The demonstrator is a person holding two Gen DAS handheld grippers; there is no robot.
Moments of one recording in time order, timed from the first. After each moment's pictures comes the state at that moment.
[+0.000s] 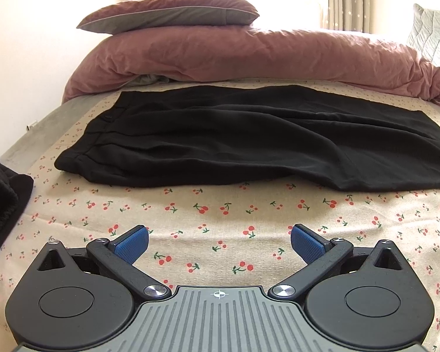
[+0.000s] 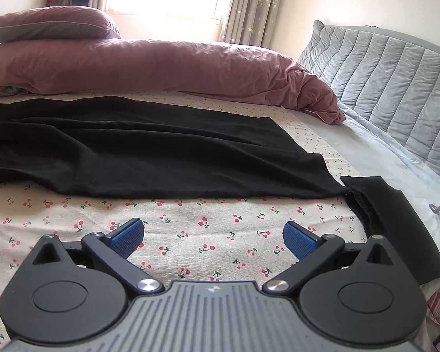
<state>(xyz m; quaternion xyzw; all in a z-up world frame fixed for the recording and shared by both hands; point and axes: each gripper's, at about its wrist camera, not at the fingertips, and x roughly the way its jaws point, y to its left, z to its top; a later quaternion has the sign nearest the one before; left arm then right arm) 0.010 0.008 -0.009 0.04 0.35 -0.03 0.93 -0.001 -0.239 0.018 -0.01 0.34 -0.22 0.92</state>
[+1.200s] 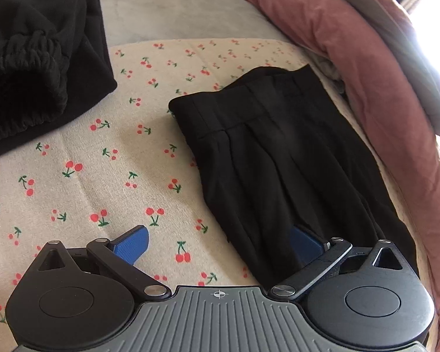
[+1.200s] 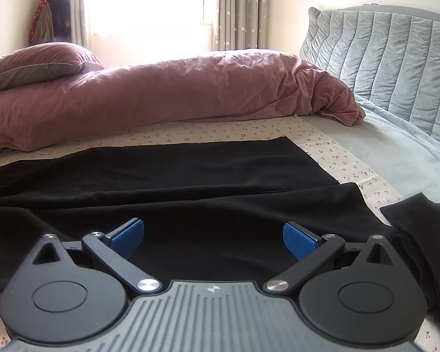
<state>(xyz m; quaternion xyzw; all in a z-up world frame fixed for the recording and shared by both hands) 0.161 0.213 -0.037 -0.36 0.42 0.18 0.81 0.125 -0.314 0.031 0.06 0.33 -0.21 0.92</state>
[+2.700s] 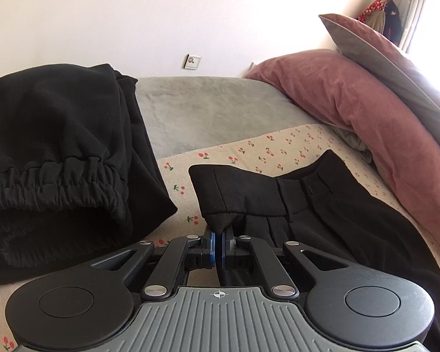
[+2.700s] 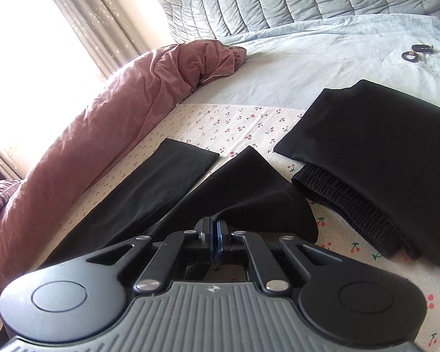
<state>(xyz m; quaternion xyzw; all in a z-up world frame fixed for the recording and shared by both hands) 0.147 0.247 -0.005 -0.25 0.31 0.27 0.88 0.011 -0.487 0.014 0.35 0.23 -0.33 0.85</state>
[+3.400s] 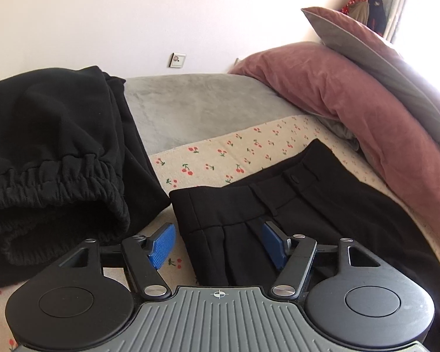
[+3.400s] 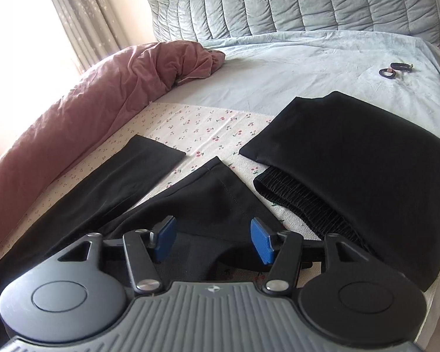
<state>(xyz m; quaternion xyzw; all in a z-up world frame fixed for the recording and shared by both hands) 0.140 0.235 -0.002 -0.22 0.31 0.24 0.89 0.013 -0.487 -0.003 0.29 0.27 -0.38 0.83</state>
